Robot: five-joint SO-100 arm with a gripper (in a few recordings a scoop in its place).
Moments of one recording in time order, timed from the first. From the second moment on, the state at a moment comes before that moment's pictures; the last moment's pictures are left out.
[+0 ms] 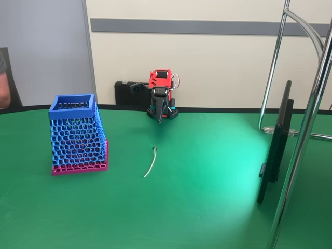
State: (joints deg) arm 1.8 190.1 176.2 49.1 -0.7
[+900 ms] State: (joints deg) arm 1.7 190.1 176.2 49.6 -0.6
